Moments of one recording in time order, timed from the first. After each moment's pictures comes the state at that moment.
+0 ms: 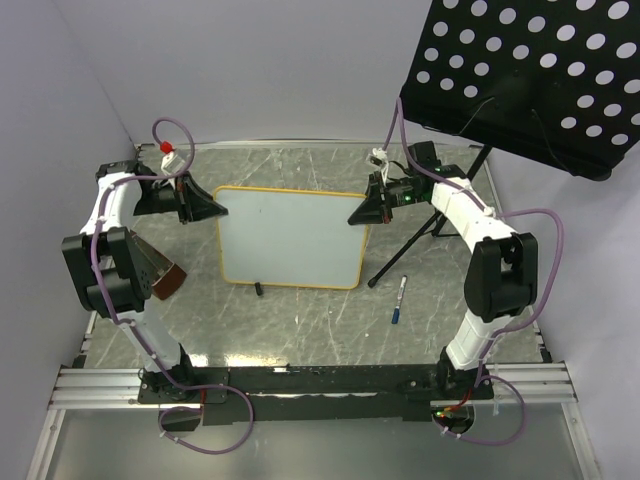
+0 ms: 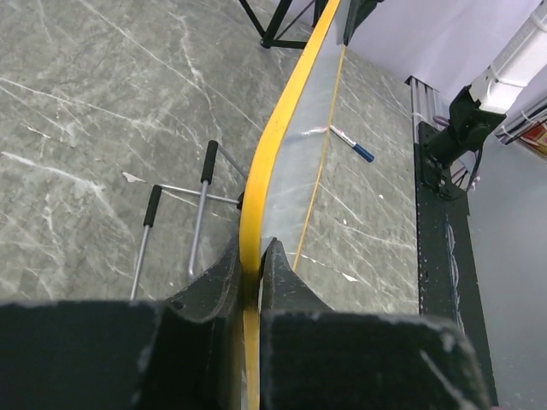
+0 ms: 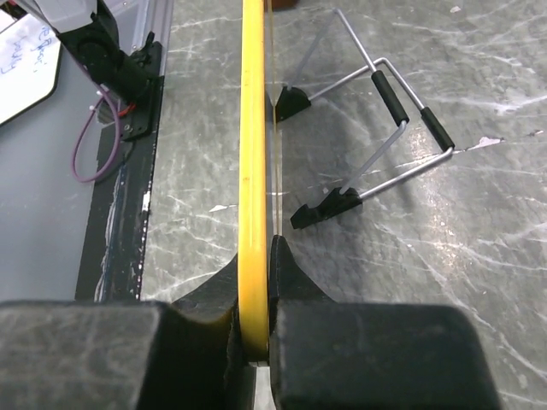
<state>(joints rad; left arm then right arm) 0.24 1.82 1.54 -1.38 1.47 1.28 0.19 1.75 1.46 -0.76 -1.27 -0.63</state>
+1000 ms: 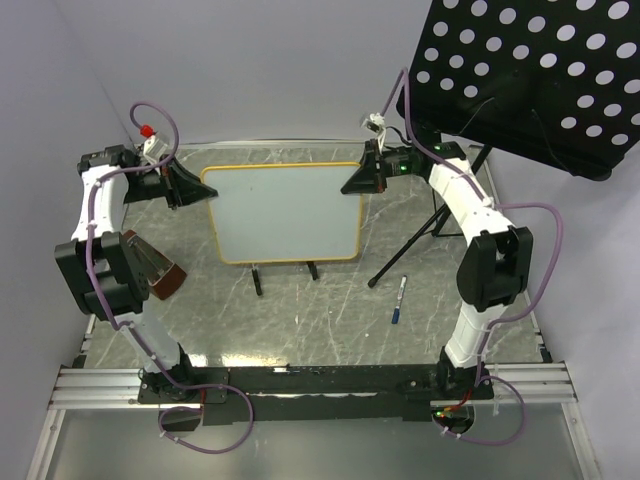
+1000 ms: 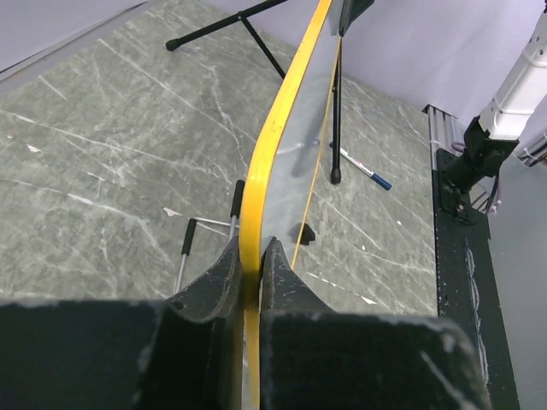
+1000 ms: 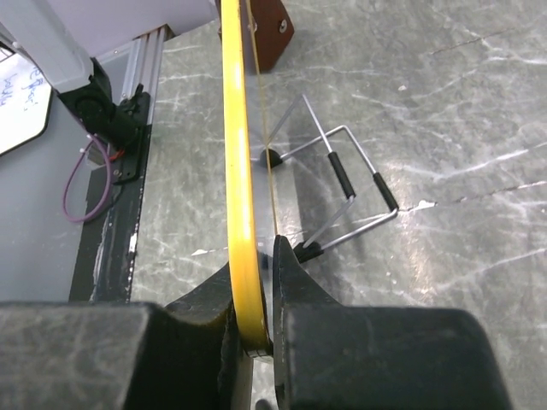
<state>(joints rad) 0.27 1.80 1.67 -1.37 1.52 1.20 0.20 1.83 1.73 -0.68 -1.26 -0.43</state>
